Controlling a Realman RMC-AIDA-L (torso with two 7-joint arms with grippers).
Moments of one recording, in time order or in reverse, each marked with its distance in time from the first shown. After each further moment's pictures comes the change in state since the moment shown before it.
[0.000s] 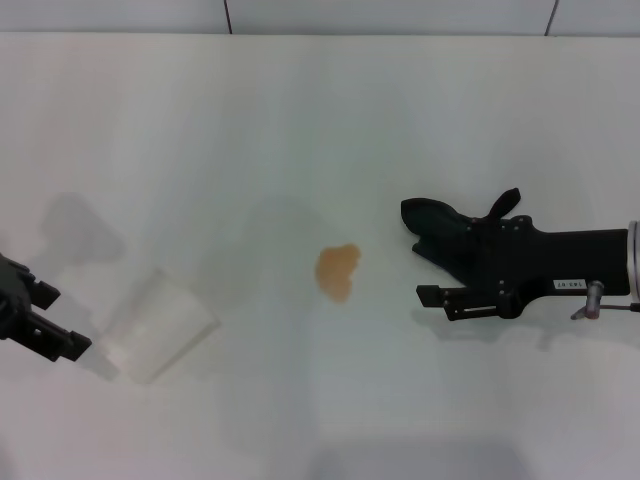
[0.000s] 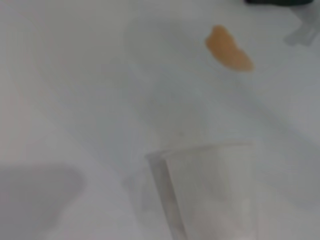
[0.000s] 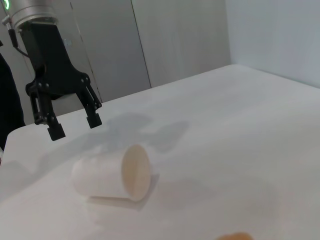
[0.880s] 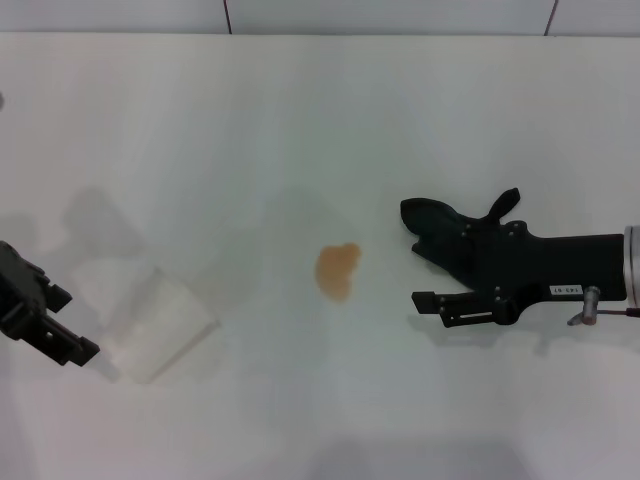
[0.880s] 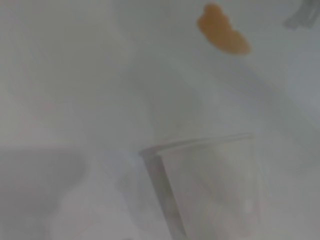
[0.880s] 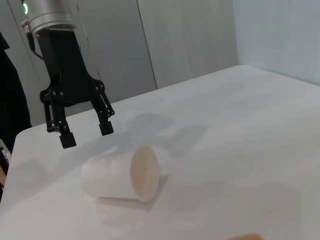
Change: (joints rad) left arm -0.070 -0.010 0.025 -0.086 0.074 -0.018 0.037; right arm -0.002 0.000 -0.015 0.005 0.014 -0.006 -0.008
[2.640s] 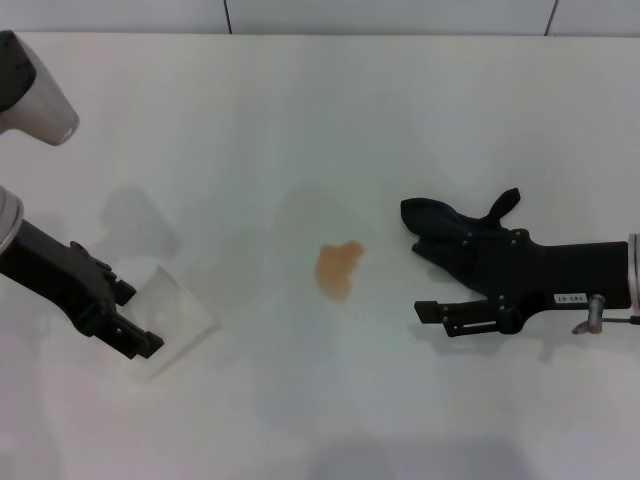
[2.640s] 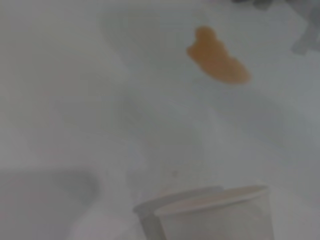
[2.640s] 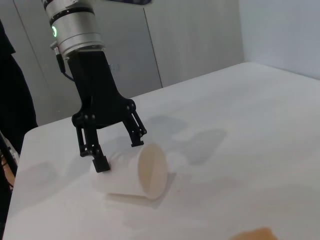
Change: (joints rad) left arm -0.031 -0.071 0.005 -0.124 0.009 -0.162 0.068; right arm -0.009 -0.003 0.000 0.000 0.001 -0.022 0.000
